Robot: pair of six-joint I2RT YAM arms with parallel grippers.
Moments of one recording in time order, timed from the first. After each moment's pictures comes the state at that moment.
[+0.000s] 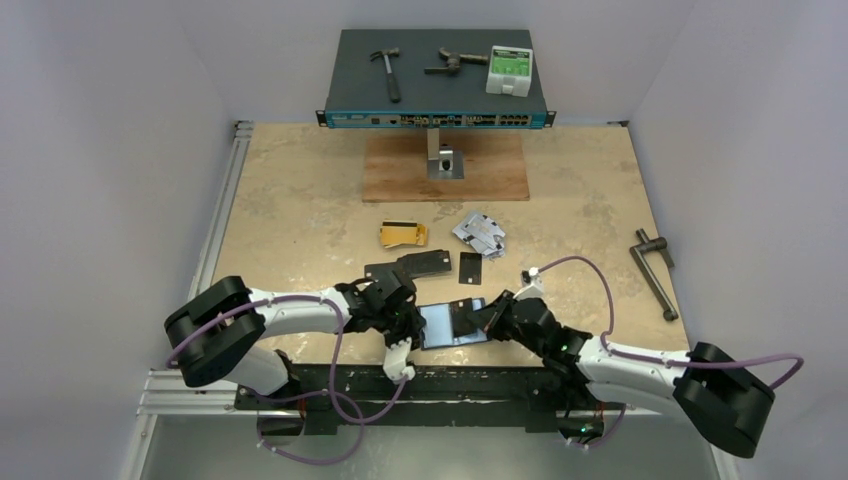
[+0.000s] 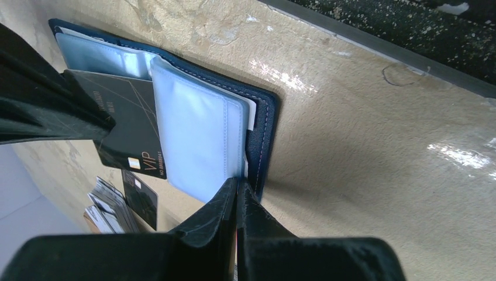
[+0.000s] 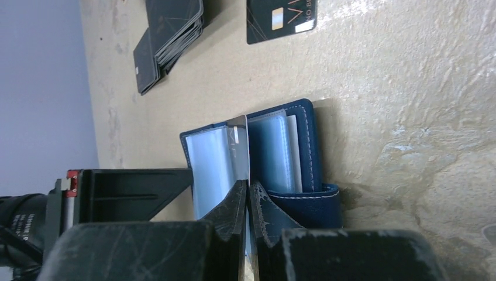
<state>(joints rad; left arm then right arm) -0.99 1.45 0.59 -0.19 0.38 1.86 0.90 0.90 0.04 0.35 0.19 1.20</state>
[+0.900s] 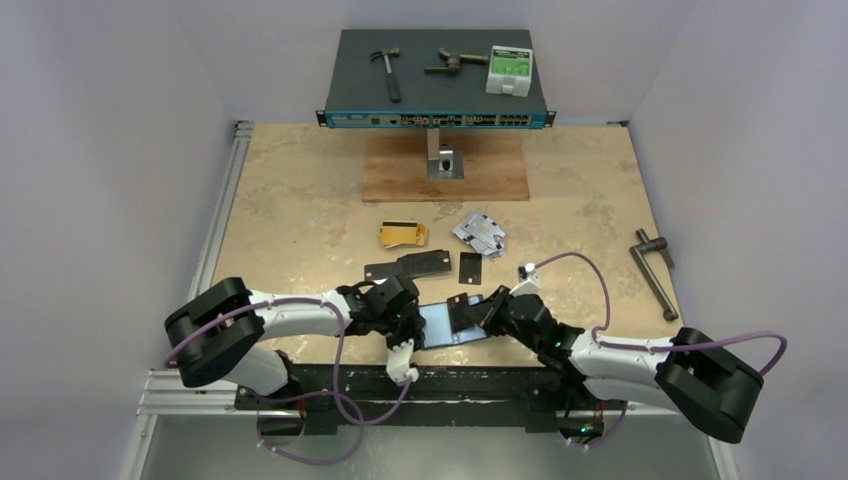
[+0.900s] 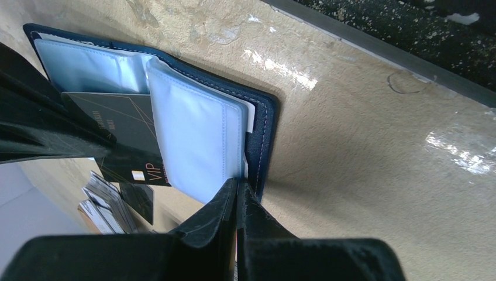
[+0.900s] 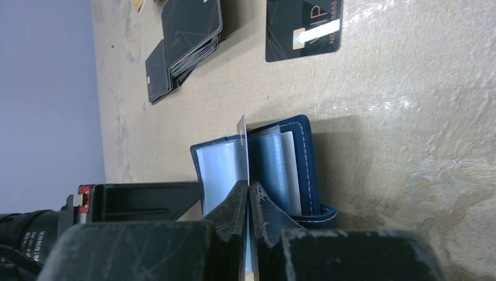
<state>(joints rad) -1.02 1.45 0.59 -0.19 0.32 1.81 0.90 1.05 0.06 0.48 0.20 1.18</state>
